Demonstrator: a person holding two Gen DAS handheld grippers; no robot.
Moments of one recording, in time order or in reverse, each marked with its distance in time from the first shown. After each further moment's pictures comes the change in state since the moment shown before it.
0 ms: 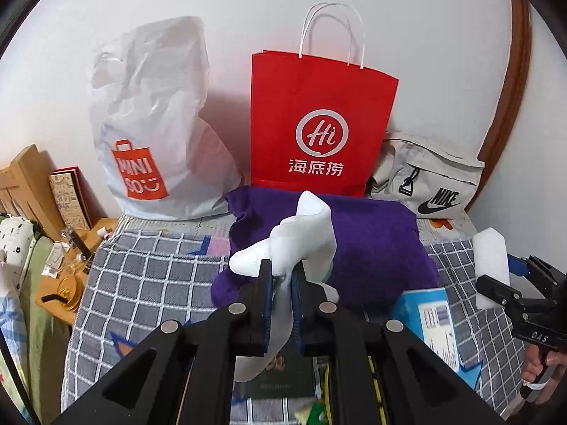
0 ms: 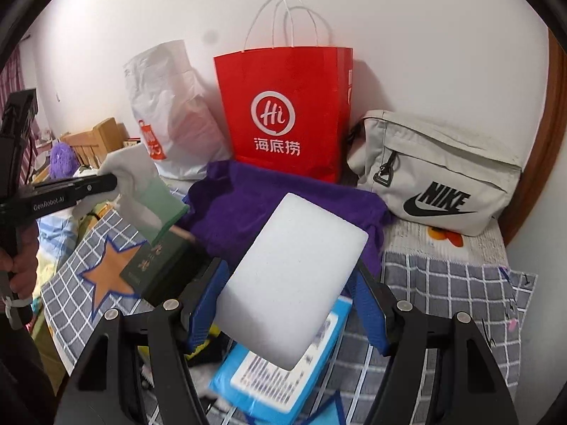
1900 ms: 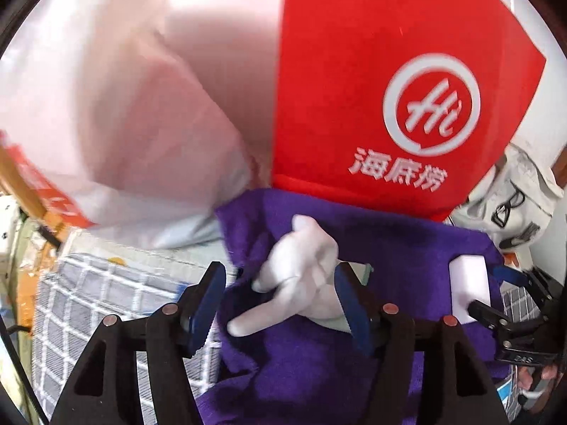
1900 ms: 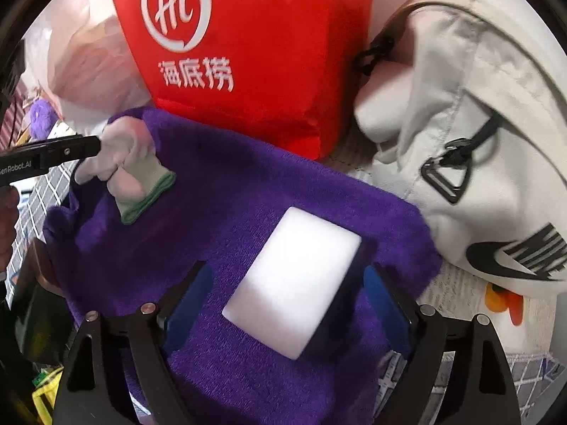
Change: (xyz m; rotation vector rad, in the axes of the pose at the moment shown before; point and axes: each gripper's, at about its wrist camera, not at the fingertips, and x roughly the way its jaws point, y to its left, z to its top) left arm 0.179 0.018 0.062 -0.099 0.174 0.097; right arm 0.214 -0.064 0.055 -0.059 0.269 0.017
